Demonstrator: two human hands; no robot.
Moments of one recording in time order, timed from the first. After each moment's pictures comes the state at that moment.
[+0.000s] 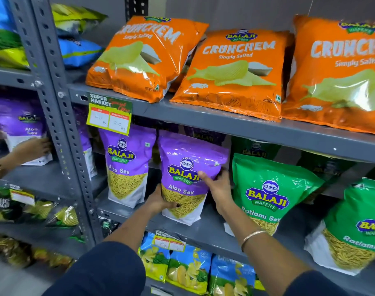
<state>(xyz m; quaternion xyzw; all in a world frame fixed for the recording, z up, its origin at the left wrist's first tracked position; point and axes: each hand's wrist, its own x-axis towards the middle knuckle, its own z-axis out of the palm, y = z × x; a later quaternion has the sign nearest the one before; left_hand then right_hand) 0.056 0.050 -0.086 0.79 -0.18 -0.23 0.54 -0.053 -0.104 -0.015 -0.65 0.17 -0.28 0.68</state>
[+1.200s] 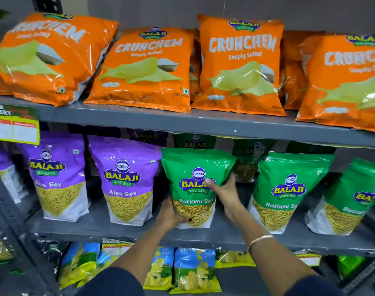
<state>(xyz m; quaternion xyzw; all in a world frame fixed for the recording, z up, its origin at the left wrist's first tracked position) -0.072 -0.089 -0.091 0.81 -0.29 -0.19 0.47 -0.188 -0.211 -0.007 -0.61 0.29 -0.31 0.67</state>
